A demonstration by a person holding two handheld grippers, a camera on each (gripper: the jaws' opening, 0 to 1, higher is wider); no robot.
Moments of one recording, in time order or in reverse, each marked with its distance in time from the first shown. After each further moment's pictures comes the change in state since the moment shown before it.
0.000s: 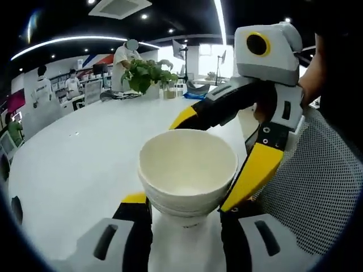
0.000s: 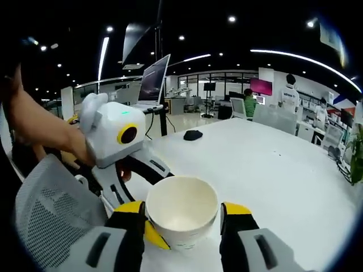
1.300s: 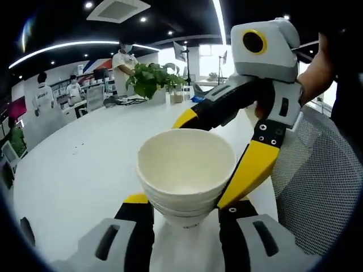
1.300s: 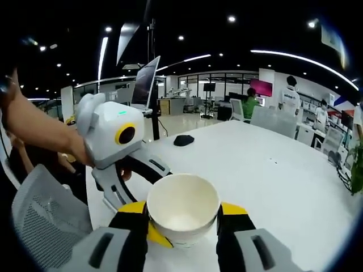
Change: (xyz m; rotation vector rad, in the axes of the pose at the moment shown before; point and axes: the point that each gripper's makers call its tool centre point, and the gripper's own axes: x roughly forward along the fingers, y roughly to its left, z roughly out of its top) left arm 0.017 0.052 0.032 0.044 -0.011 0.029; right arm 0.019 -0.052 0.027 -0.004 -0.005 0.003
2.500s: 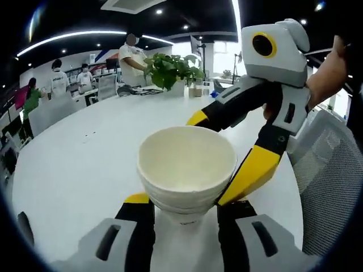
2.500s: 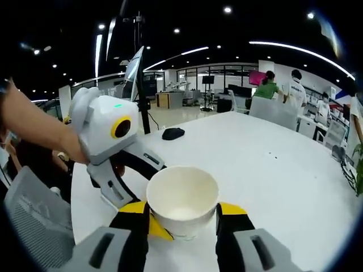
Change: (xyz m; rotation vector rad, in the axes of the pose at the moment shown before) left arm 0.021 0.060 -0.015 -0.089 0.038 0.072; right arm 0.035 -0.047 -0.005 0.007 0.046 -0.014
